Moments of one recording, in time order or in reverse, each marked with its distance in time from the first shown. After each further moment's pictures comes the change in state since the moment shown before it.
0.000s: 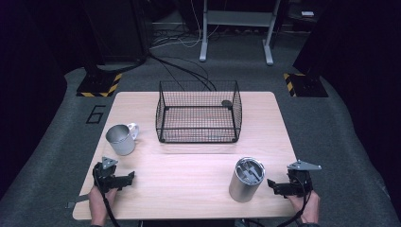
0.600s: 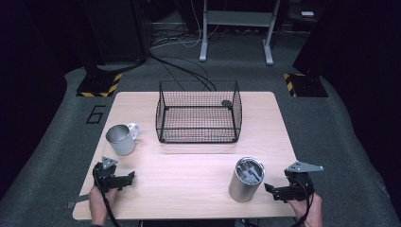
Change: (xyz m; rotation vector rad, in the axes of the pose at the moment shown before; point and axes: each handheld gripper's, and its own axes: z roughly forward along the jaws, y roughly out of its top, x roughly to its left) left arm 0.000 0.000 0.000 0.001 0.001 -0.001; right arm 0.027 0.015 -0.032 0.001 0.087 -0.062
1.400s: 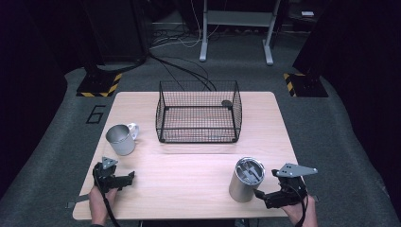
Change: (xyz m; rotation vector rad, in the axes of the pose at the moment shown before) left arm 0.000 0.000 0.000 -0.001 0.002 0.000; right arm 0.047 0.022 -0.017 -0.069 0.127 -0.123
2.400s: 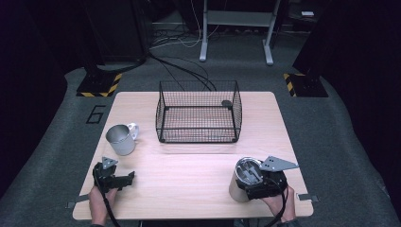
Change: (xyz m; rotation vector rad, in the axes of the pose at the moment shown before) left arm 0.000 0.000 0.000 -0.001 0.001 -0.001; right arm 0.016 0.023 0.036 -0.119 0.023 -0.071
